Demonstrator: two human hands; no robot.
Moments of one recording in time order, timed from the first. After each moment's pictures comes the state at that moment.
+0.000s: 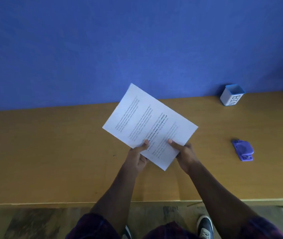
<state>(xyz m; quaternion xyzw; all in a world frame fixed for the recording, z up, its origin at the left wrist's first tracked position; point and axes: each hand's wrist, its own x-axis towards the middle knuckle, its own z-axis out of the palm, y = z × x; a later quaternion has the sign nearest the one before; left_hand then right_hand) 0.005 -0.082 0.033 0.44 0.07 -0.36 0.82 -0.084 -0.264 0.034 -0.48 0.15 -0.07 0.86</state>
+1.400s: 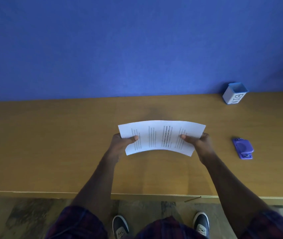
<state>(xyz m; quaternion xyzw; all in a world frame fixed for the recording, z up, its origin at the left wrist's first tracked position) 0.040 -0.027 0.047 0.71 0.02 -0.24 0.66 -0.098 -0.321 0.033 -0.61 0.21 -0.13 0.76</state>
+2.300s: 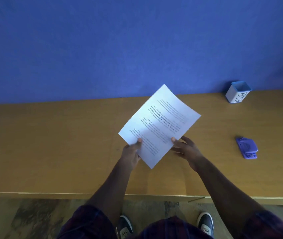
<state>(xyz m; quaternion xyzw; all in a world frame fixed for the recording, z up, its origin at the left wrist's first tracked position) 0.003 -0.054 0.032 0.53 0.14 -0.30 0.78 -0.092 -0.279 0.024 -0.58 0.29 0.04 0.76</state>
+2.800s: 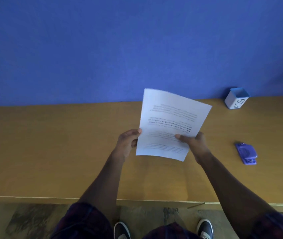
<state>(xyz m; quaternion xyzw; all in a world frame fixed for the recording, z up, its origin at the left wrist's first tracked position) 0.047 -0.047 0.070 0.65 0.00 -0.29 0.71 -0.075 -0.294 0.065 -0.60 0.20 -0.13 0.76</state>
